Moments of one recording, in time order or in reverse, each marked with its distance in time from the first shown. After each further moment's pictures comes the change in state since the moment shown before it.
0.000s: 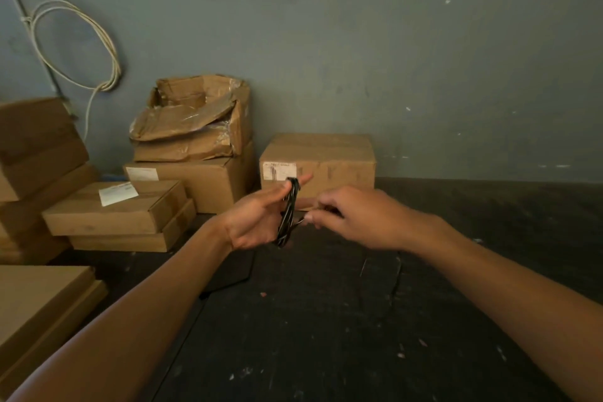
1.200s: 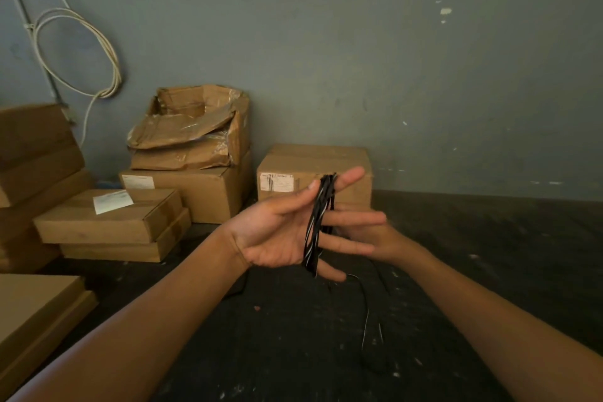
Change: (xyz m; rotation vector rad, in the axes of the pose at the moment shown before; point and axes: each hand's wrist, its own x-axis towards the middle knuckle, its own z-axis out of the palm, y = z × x) left_hand -0.015 0.038 0.062 -0.158 -0.664 0.074; right_hand 0.013 0.073 0.040 0.552 0.157 -0.040
